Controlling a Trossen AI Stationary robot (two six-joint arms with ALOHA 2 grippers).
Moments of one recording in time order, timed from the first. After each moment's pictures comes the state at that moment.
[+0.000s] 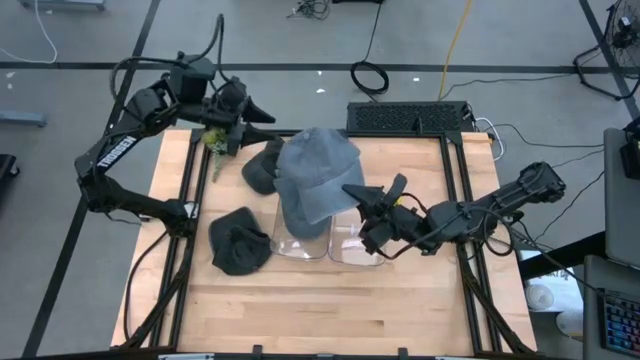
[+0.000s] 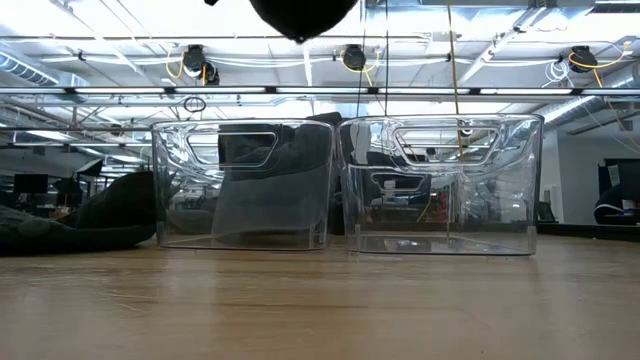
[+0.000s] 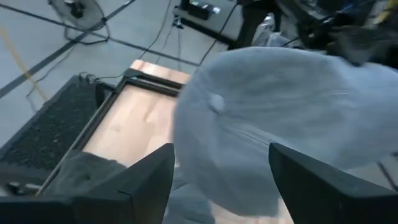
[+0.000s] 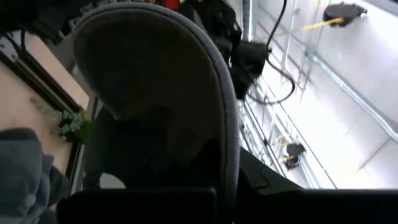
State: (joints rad) left arm 0.58 1.28 1.71 -0.87 0.55 -0.03; right arm 0.44 1.40 1.28 0.35 0.93 -1.46
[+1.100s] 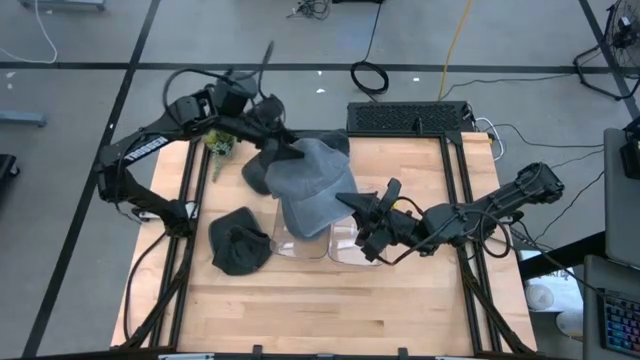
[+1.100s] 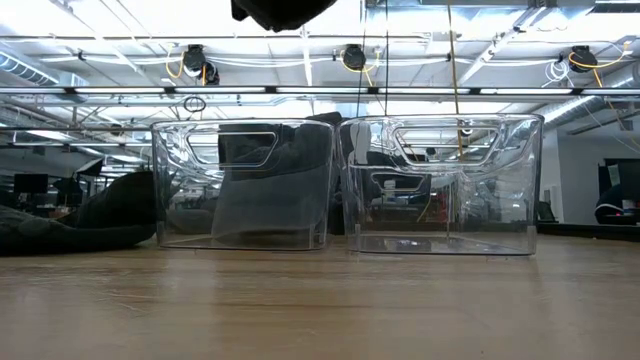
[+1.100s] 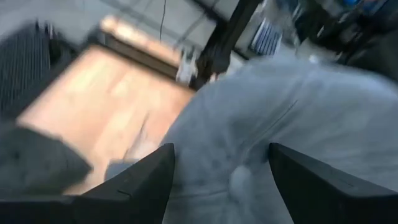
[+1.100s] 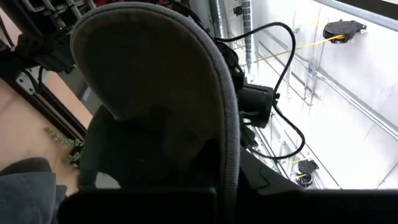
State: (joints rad) left arm 0.43 1.42 1.71 -0.79 0.50 -0.25; right arm 0.44 1.41 1.29 0.36 0.83 -1.40
